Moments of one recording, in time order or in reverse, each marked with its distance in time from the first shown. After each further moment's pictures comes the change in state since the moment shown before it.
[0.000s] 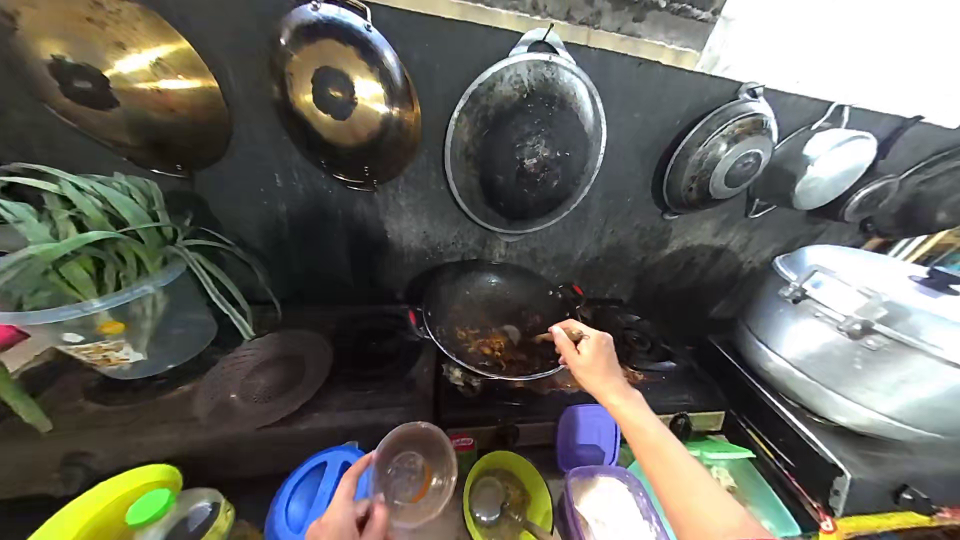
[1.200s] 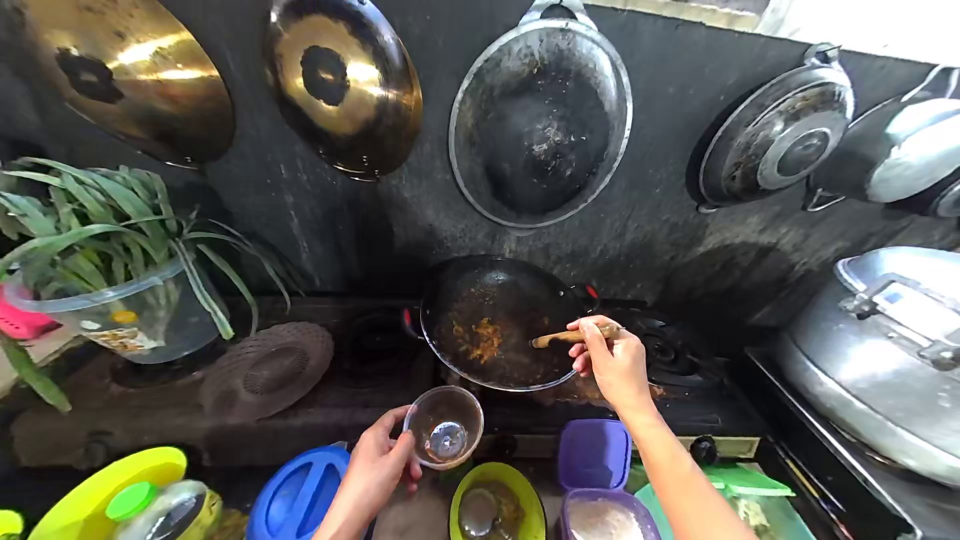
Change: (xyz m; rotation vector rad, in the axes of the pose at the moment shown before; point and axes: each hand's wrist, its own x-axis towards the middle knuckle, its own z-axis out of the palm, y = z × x) left_hand 0.093 0.031 0.046 -0.328 -0.042 -0.232; right_hand 0.007 0.008 -0.017 0.479 0.094 0.125
